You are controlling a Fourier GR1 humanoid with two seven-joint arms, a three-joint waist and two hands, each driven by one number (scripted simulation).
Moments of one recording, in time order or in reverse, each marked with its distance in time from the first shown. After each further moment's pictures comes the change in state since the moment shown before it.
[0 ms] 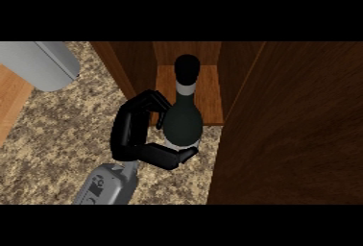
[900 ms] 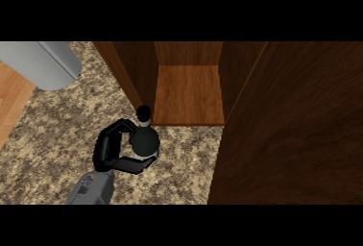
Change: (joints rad) left arm 0.067 0.044 0.292 0.595 -0.099 -0.303 -0.571; right arm -0.022 -0.017 -0.003 0.000 0.007 -0.003 0.010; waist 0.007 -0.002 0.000
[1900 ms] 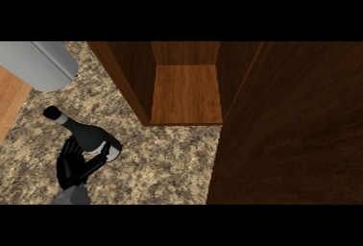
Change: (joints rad) left arm 0.016 0.054 0.341 0.285 0.267 0.045 -0.020; right arm -0.040 0.006 0.014 -0.010 0.013 -0.014 0.023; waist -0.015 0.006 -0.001
